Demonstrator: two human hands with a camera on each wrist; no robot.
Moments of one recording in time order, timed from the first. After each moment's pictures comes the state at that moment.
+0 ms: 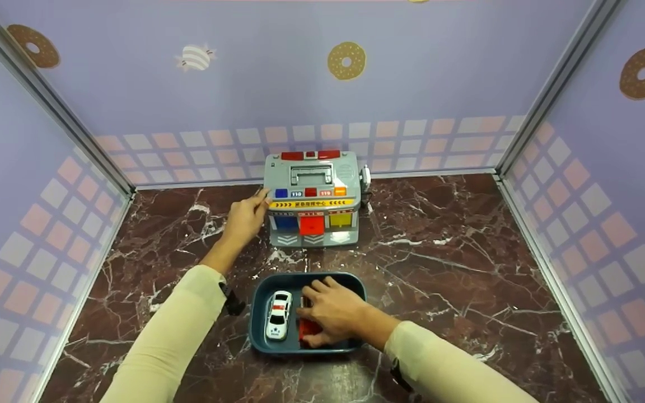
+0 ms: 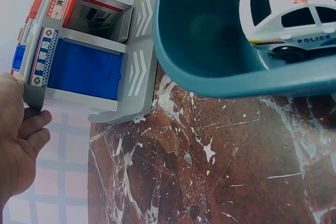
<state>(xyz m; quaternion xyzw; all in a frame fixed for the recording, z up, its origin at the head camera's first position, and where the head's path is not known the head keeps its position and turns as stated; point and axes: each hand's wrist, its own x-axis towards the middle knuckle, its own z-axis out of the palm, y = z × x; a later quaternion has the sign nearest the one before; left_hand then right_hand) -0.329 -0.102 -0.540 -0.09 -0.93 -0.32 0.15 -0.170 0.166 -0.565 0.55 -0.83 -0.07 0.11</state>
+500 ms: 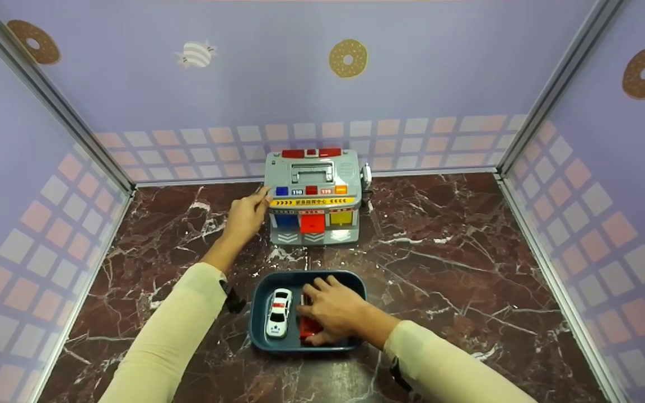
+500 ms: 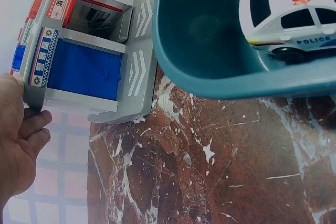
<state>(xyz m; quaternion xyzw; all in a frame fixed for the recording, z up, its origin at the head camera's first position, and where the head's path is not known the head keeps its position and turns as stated) -0.329 -0.103 -0.540 -0.09 -0.93 -0.33 0.16 -0.170 0.165 -0.565 0.54 -0.84 -0.07 0.08</state>
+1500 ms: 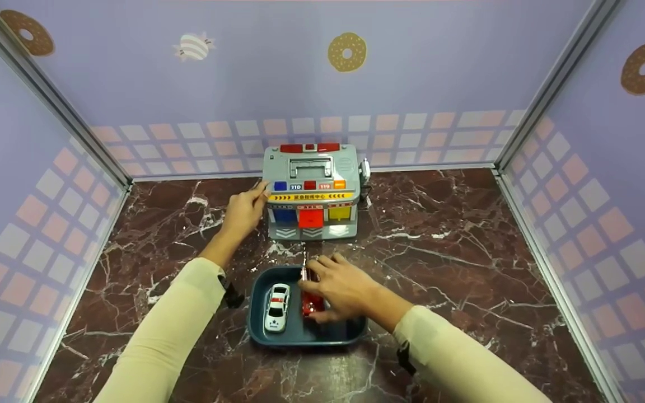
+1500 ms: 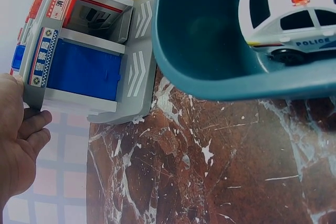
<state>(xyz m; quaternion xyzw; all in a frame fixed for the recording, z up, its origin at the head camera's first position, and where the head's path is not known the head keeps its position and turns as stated) -0.329 -0.102 -0.543 -0.09 -0.93 -0.33 0.15 -0.185 0.183 -0.534 0.52 -0.84 -0.03 0.10</state>
